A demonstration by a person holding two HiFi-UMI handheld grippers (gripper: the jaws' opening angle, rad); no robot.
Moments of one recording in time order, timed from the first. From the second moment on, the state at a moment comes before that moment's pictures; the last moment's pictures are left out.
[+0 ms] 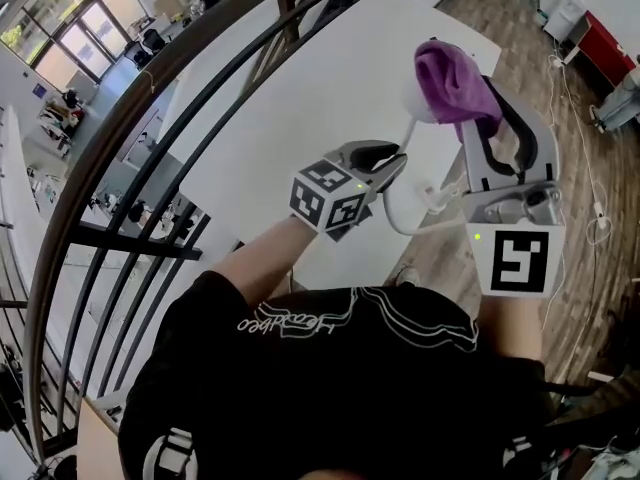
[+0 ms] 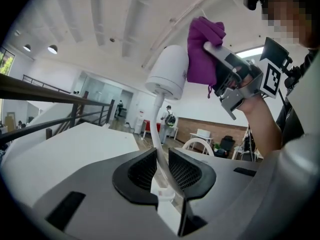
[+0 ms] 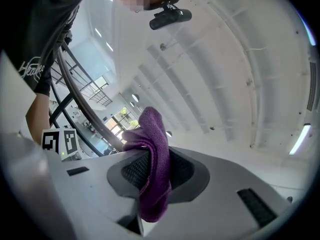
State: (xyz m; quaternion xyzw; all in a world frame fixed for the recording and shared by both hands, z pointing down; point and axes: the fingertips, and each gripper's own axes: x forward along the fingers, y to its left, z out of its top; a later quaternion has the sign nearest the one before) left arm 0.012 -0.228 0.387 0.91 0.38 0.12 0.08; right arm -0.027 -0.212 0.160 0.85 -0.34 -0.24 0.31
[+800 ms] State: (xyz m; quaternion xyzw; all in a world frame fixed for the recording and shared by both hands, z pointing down) left arm 0.011 -0.228 0.386 0.91 0.39 0.11 0.10; right arm -0.020 -0.254 0.207 0.85 -0.37 -0.17 0.34
